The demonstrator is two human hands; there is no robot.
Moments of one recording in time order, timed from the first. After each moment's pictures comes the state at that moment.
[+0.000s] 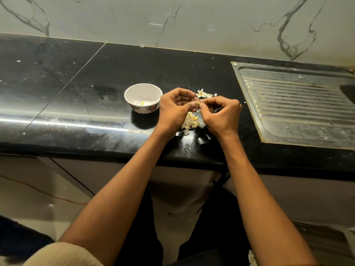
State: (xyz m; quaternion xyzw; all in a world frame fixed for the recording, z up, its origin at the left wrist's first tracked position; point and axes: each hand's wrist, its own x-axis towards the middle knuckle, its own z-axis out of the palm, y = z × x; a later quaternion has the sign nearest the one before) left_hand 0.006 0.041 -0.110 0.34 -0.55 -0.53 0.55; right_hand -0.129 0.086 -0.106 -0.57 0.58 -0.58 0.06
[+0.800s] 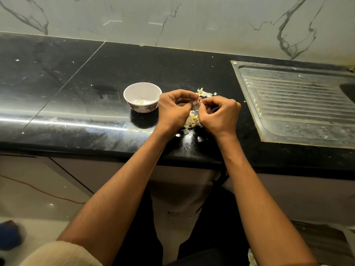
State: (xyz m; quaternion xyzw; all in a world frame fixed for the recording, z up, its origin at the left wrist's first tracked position) left_hand 0.002 0.043 -0.112 0.35 -0.57 -0.47 0.57; right_hand -0.126 0.088 -0.106 -0.59 0.59 -0.55 -0.02
